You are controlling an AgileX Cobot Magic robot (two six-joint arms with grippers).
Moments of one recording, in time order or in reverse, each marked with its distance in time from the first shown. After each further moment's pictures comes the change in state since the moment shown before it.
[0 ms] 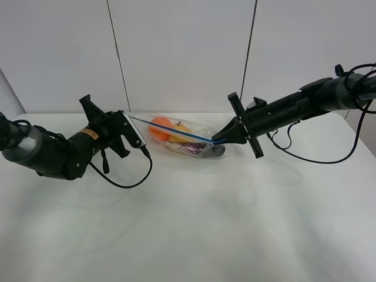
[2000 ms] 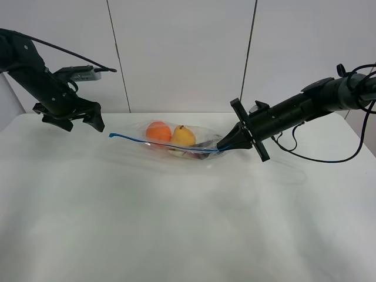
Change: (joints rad) left arm 0.271 -0.067 -0.701 -0.087 1.858 -0.843; right arm -0.008 0.000 0.002 -0.066 0.022 0.001
